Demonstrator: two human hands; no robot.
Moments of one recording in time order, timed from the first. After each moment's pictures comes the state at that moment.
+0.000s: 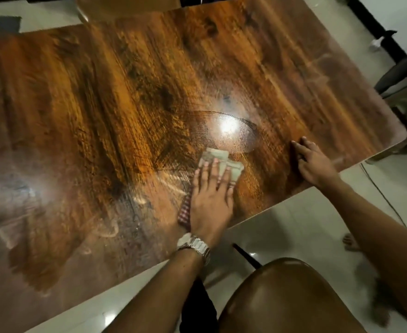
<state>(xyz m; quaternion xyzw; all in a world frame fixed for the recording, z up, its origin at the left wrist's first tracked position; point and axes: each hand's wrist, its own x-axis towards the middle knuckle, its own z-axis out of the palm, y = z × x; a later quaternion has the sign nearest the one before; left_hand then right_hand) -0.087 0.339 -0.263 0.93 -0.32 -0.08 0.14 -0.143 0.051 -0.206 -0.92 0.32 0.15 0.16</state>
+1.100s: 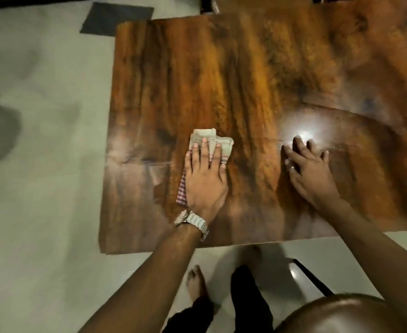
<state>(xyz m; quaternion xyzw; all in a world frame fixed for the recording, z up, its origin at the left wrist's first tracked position) 0.004 0.593 -0.253 0.99 -0.10 -0.06 0.11 -0.029 0.337 -0.231 -0.98 0.08 0.10 0.16</state>
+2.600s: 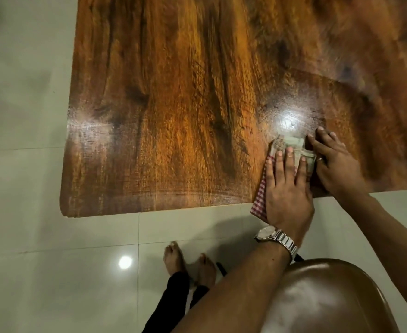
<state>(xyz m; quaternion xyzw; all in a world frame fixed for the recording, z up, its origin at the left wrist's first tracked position) -0.153 0.390 -0.257 0.96 -0.19 -0.09 0.18 -0.114 0.249 -0.237 -0.98 0.14 0.06 0.15</state>
